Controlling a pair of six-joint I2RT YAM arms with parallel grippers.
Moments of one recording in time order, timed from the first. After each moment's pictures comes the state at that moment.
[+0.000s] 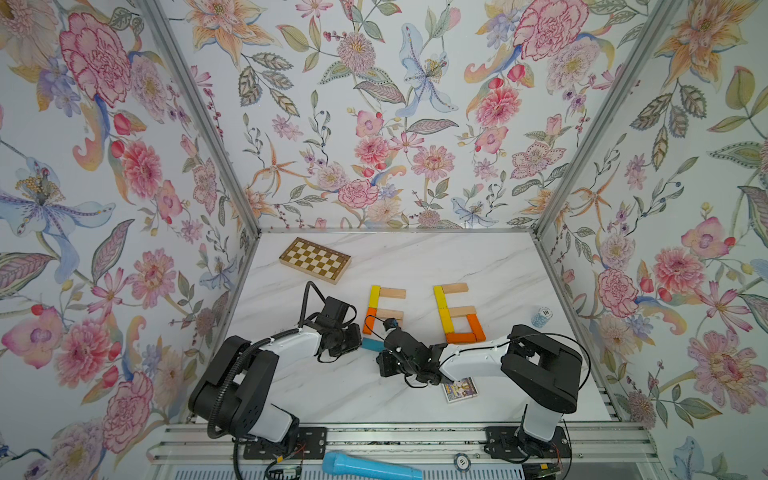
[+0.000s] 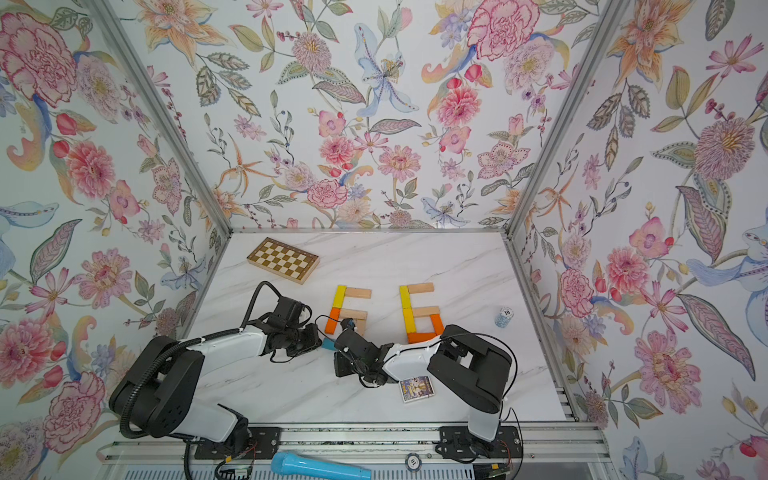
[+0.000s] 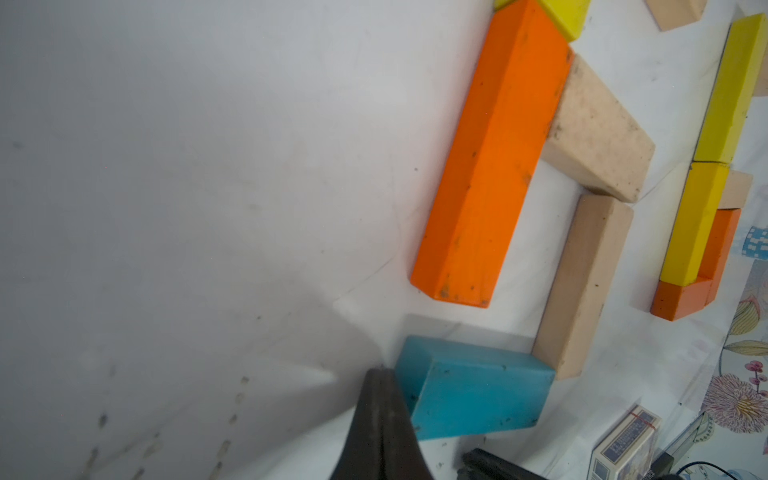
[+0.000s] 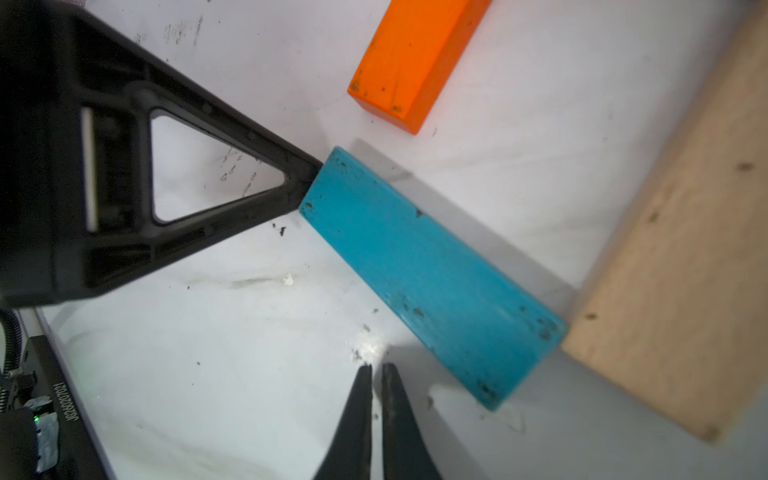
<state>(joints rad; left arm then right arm) -0.44 1.50 0.63 -0.22 0.28 -0.70 1.11 1.81 0.84 0.15 0.02 0.77</state>
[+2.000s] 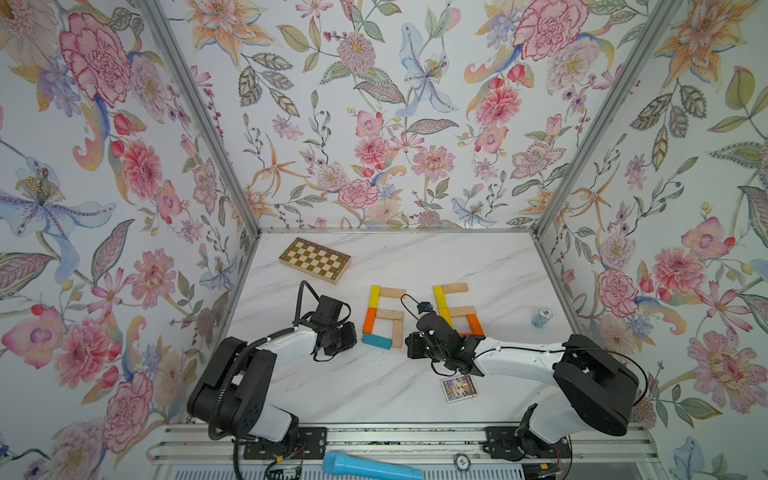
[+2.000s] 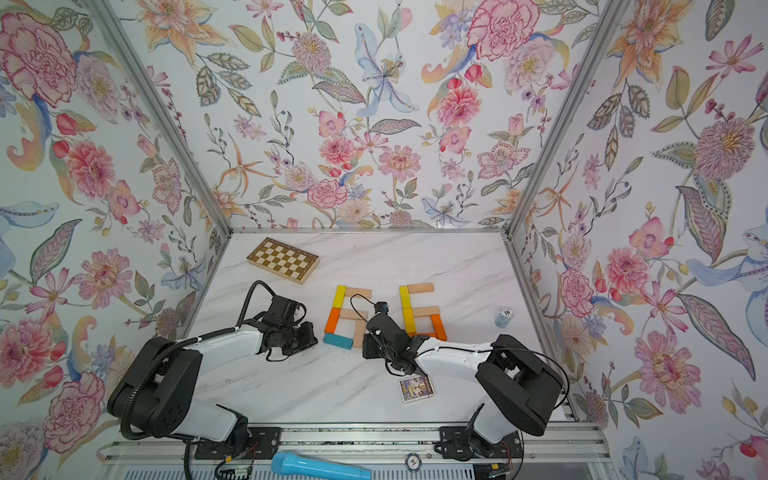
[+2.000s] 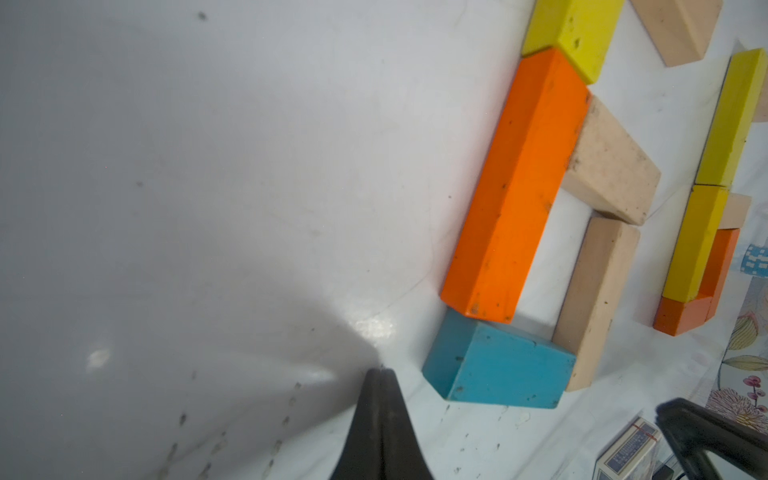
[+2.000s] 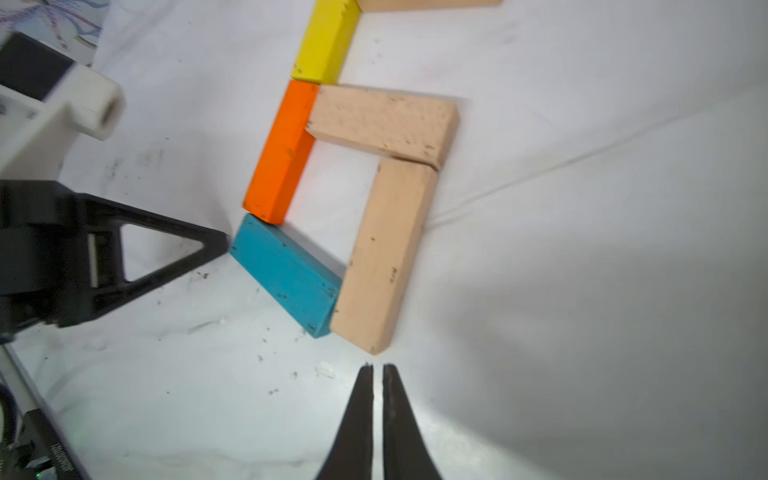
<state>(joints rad) -0.38 1.49 0.62 -0.24 0.28 -0.67 0.93 1.53 0.67 0.02 0.07 0.76</state>
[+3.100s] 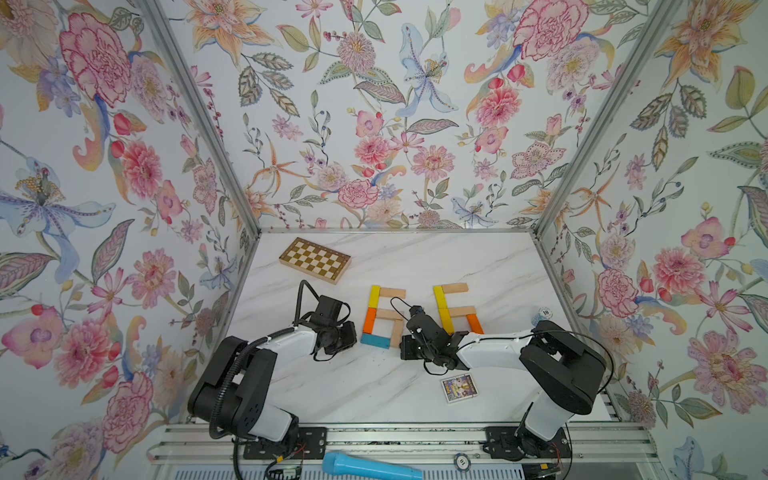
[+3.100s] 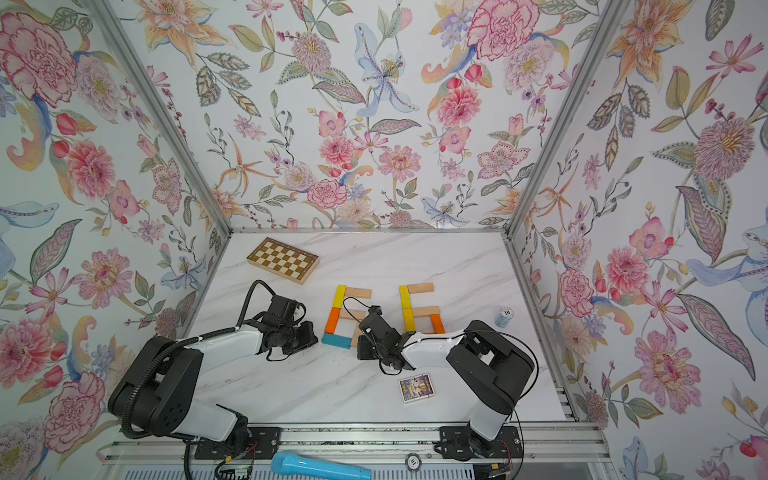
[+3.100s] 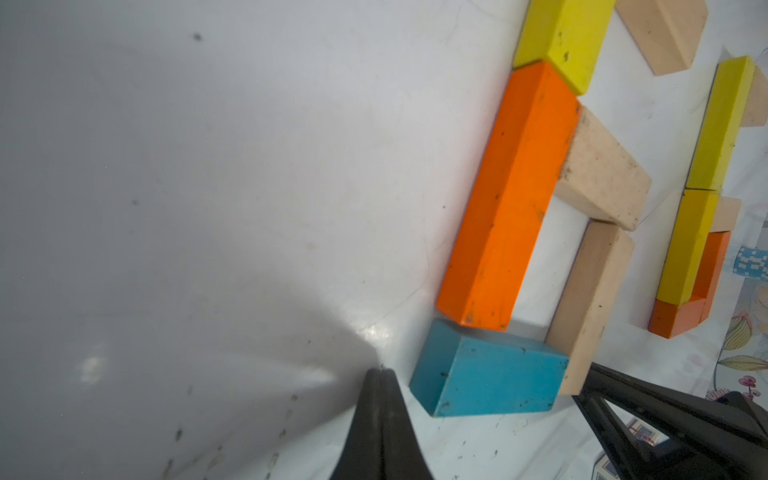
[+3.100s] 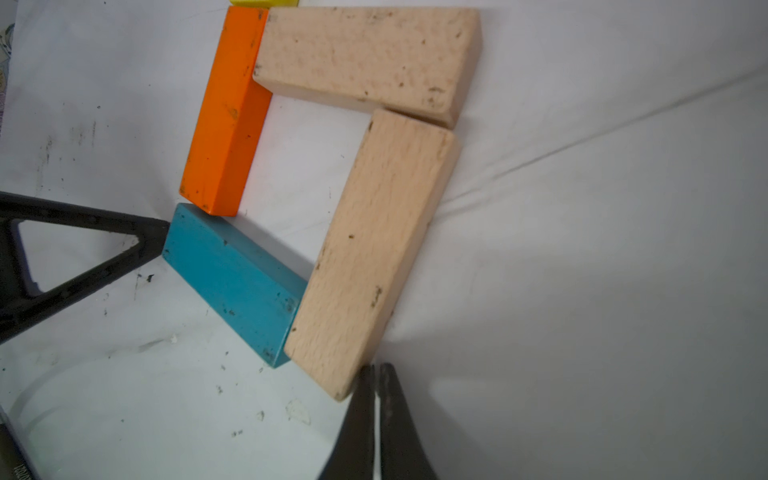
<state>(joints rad) -0.37 1.49 0.62 -0.21 0.29 -0.67 0.93 1.71 0.76 0.07 0.01 0.77</state>
